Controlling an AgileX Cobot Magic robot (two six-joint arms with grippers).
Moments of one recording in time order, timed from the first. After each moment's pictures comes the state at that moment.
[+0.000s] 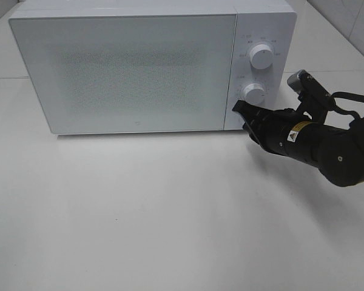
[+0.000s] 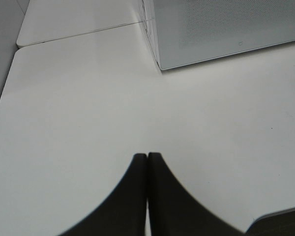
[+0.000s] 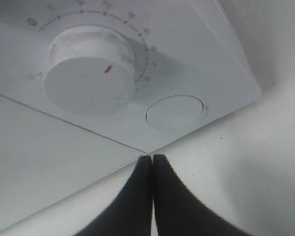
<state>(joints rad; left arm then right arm) -0.10 0.00 -0.50 -0.01 1.05 0.15 0.38 1.98 -0.66 -0.01 -0.81 0.77</state>
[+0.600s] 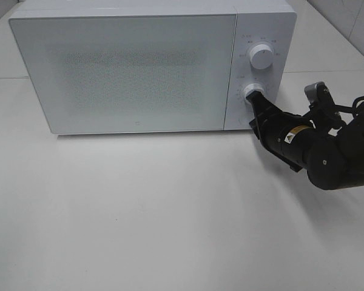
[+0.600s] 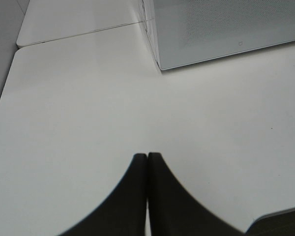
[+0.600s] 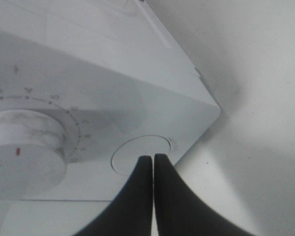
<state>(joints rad) -0.10 0.00 -0.50 -0.01 1.05 0.15 0.38 2.08 -0.69 0.12 -0.94 0.99</state>
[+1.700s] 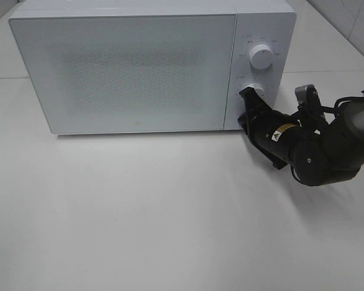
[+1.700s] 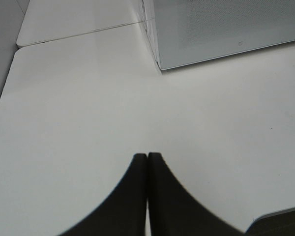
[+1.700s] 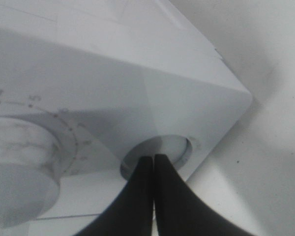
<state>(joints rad) -0.10 0.00 -0.50 -0.01 1.05 0.15 0.39 2.15 -0.78 0.09 -0.94 1.11</state>
